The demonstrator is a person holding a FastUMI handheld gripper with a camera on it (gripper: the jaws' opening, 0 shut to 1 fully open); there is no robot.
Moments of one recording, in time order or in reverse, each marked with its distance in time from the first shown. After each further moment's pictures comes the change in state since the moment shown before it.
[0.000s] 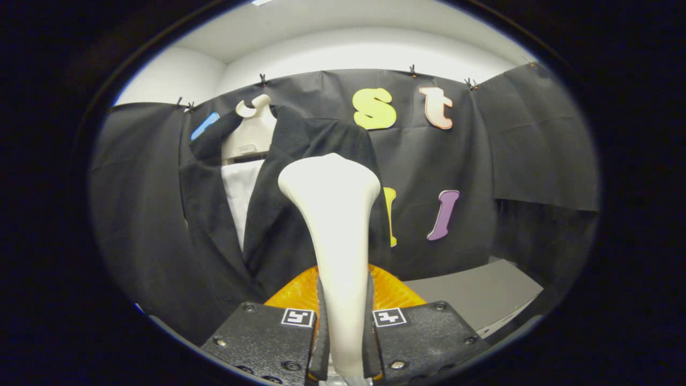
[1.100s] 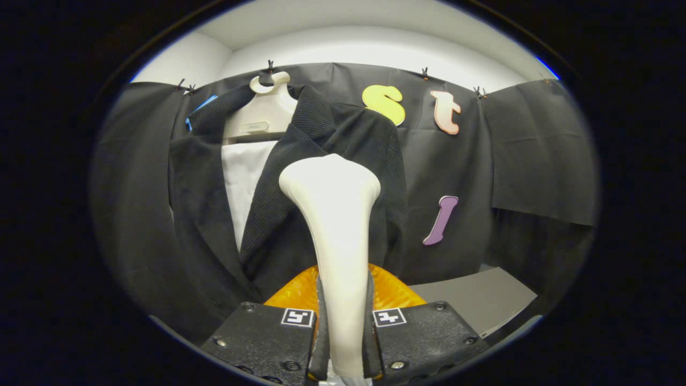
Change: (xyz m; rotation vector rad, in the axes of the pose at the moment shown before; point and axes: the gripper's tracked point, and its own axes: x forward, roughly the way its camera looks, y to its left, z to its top) arm 0.037 0.027 -0.010 -0.072 0.013 -0.079
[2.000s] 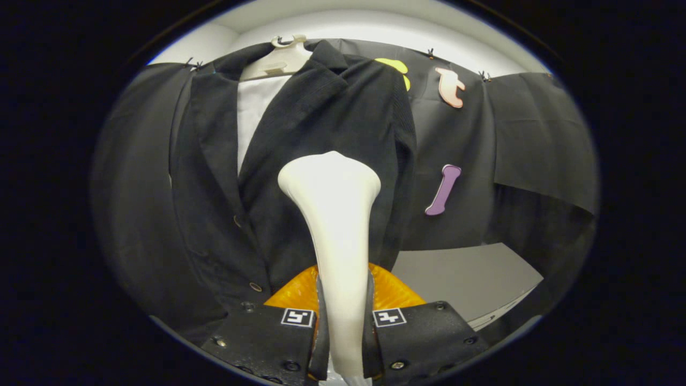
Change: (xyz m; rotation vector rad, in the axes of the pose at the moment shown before) arm 0.001 0.001 -0.105 -0.029 0.144 -0.007
